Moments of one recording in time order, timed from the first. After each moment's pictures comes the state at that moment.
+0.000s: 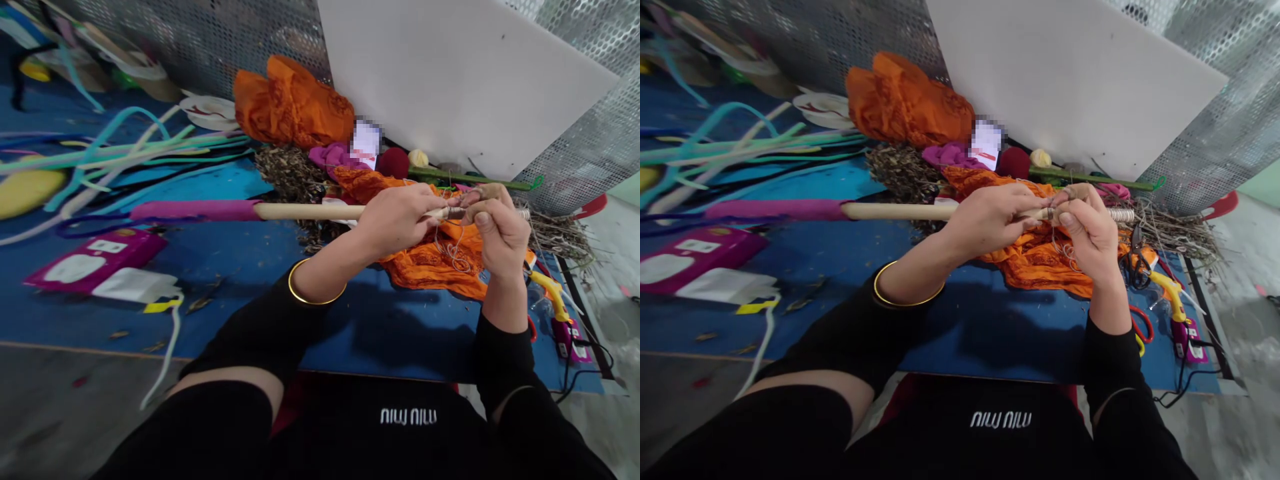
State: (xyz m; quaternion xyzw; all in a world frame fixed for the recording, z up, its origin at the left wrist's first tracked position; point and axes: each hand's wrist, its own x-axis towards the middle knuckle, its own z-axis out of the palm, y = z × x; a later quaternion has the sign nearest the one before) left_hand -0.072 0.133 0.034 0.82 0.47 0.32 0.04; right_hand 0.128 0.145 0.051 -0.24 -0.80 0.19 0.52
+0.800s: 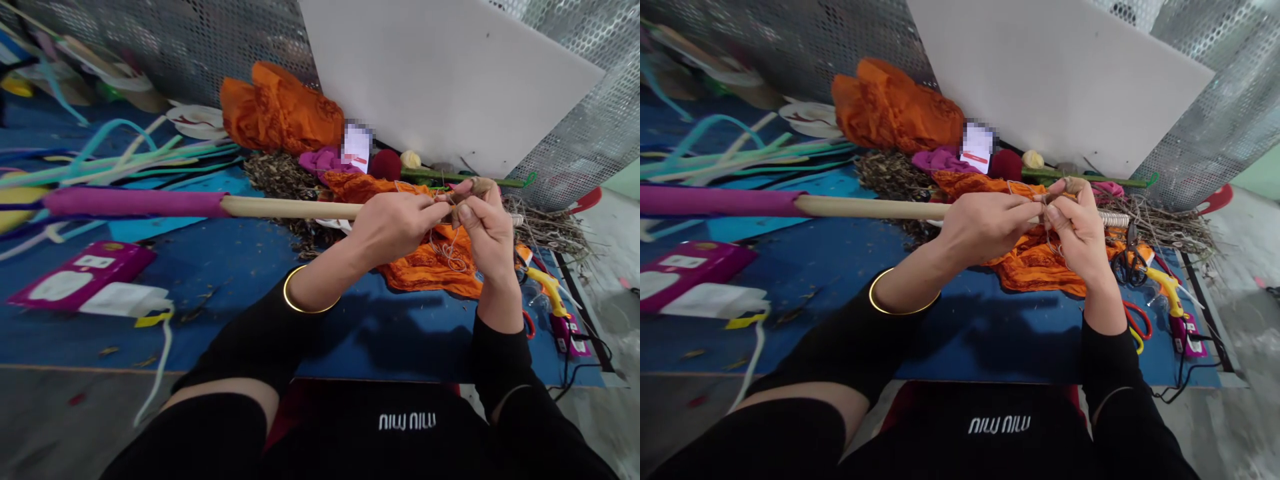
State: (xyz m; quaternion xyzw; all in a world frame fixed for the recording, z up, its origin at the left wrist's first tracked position) left_hand -0.067 0.128 0.028 0.84 0.42 0.31 -0.18; right_hand 0.126 0.144 0.051 -0.29 -0.80 0.18 0.49
